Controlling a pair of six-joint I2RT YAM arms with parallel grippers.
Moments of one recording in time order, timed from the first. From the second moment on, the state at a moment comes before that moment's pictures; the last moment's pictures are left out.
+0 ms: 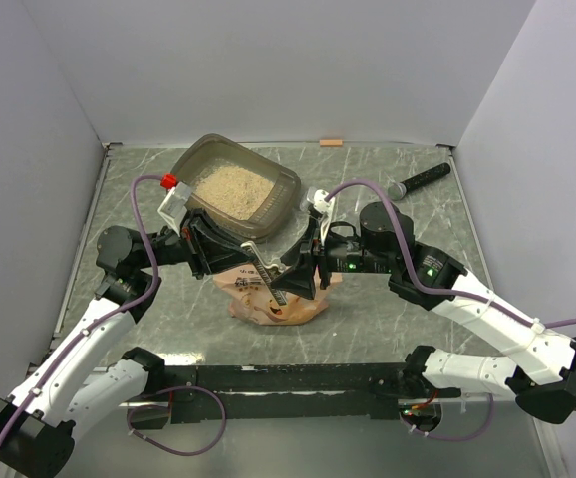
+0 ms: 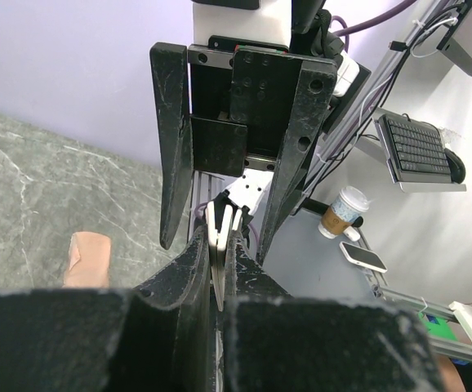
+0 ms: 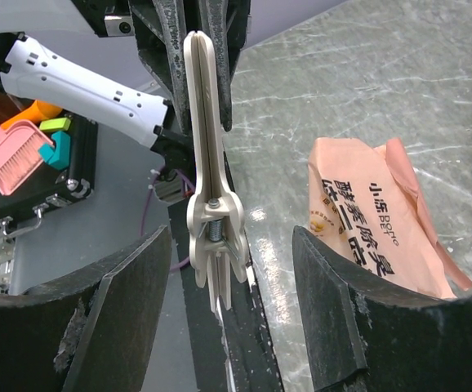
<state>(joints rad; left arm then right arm) -0.43 0.84 0.74 0.59 1.05 -0.86 0.92 1.03 1.17 -0.37 -0.48 0.24</state>
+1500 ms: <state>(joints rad) -0.43 0.85 0.75 0.21 1.04 -0.49 0.95 0.93 1.22 -0.52 -0.24 0.11</state>
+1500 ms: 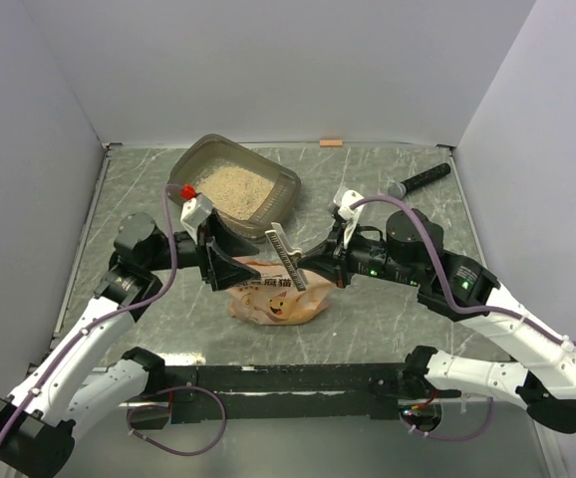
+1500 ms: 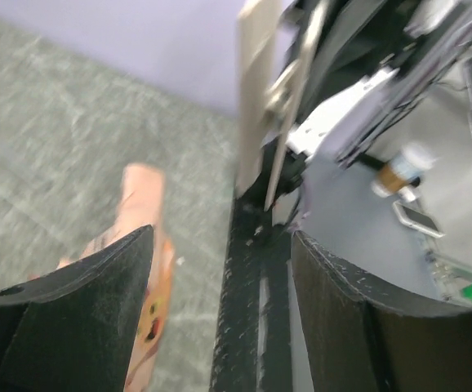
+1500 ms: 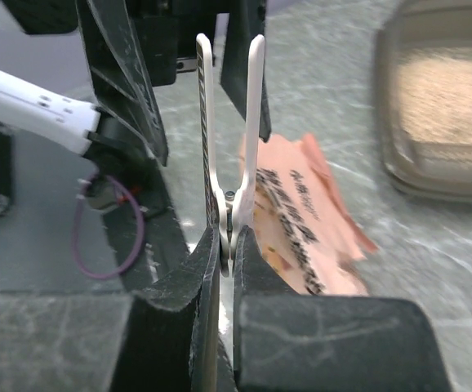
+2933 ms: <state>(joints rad) -0.63 0.98 0.63 -0.16 0.51 0.16 0.89 0.88 1.10 -0.64 -0.18 -0.25</state>
